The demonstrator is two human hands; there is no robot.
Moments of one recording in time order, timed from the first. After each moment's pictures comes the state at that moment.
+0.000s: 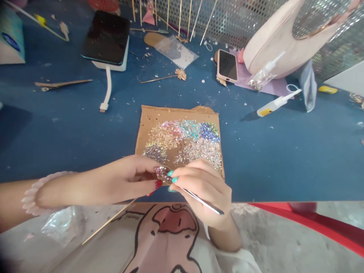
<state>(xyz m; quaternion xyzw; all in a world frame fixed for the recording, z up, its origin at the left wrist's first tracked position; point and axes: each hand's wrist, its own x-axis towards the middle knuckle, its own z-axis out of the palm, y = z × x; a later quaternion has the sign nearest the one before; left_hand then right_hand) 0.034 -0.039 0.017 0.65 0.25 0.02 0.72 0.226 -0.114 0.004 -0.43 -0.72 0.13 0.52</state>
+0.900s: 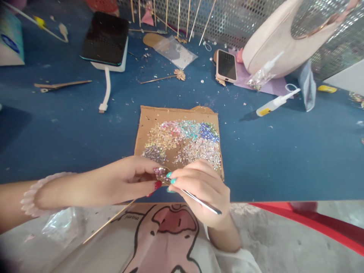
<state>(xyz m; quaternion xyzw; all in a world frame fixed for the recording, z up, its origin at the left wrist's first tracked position) 0.035 -0.036 0.020 0.67 0.24 0.01 0.70 0.226 -0.114 0.003 -0.43 -0.73 0.13 0.51</state>
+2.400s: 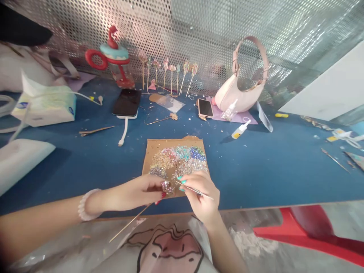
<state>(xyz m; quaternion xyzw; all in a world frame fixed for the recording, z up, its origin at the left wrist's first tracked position) 0.041 -0.040 0.021 0.70 0.23 0.04 0.67 0.240 -0.114 -0.009 -0.41 -0.71 0.08 0.57</state>
